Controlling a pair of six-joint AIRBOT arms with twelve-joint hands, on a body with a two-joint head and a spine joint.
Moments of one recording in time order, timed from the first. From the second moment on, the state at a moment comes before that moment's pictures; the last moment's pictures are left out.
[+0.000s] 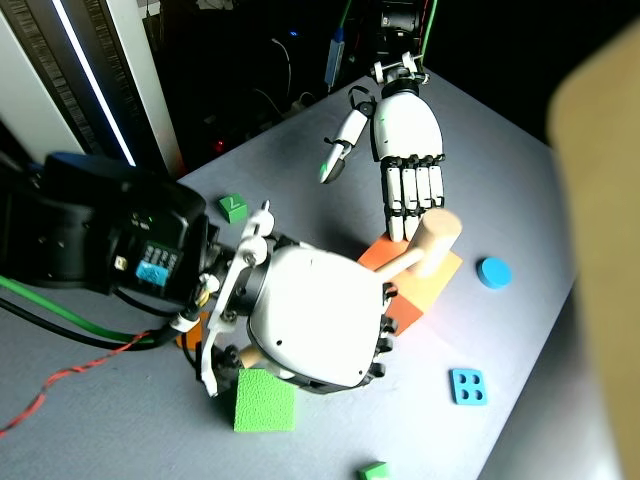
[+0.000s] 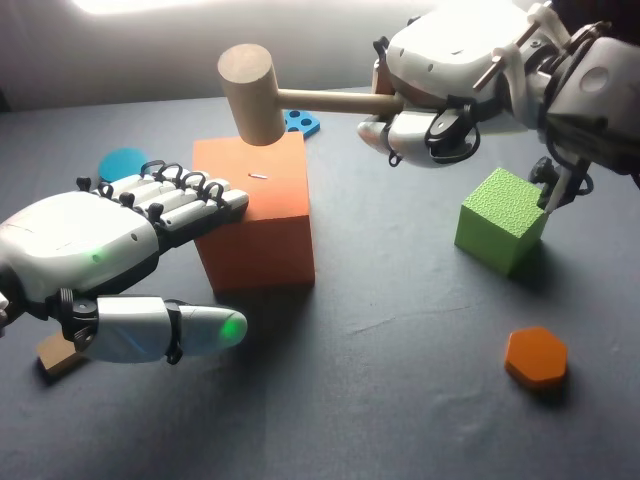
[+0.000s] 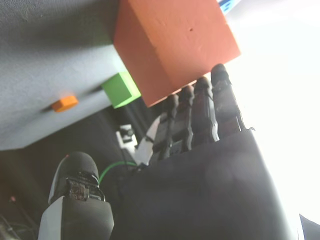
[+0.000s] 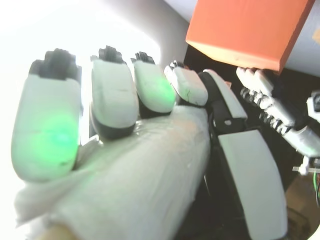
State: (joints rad) left arm 0.80 -0.88 1.01 -0.05 -0.72 0.85; right arm -0.21 -1.24 1.15 0.98 0.34 -2.03
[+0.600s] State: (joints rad) left arm 0.79 -0.88 1.01 -0.05 -0.71 0.85; right arm -0.21 -1.03 0.91 0.98 0.35 -2.04
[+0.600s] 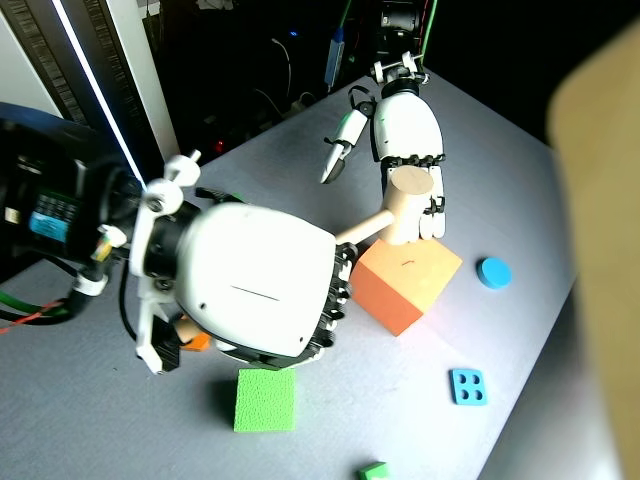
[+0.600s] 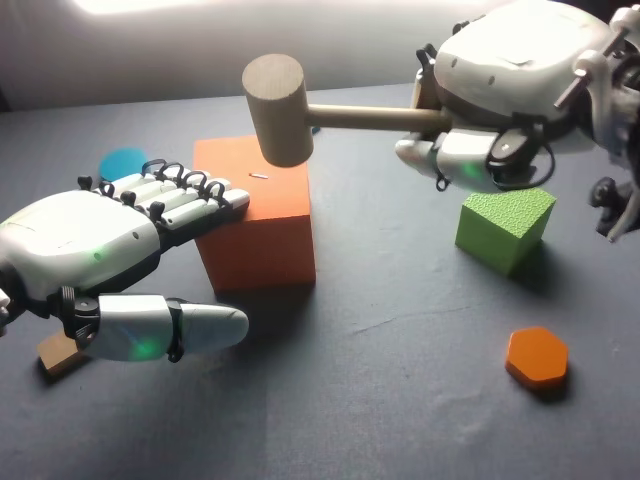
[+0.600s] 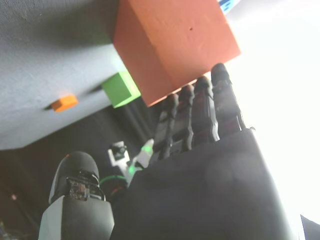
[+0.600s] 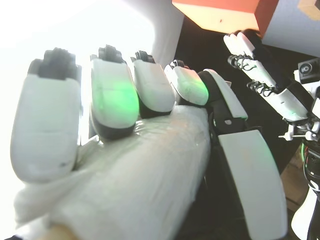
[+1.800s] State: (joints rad) left arm 0.66 -0.81 1.02 -0.05 -0.64 0.84; right arm -0.47 -1.14 0.96 0.77 0.26 -2.23
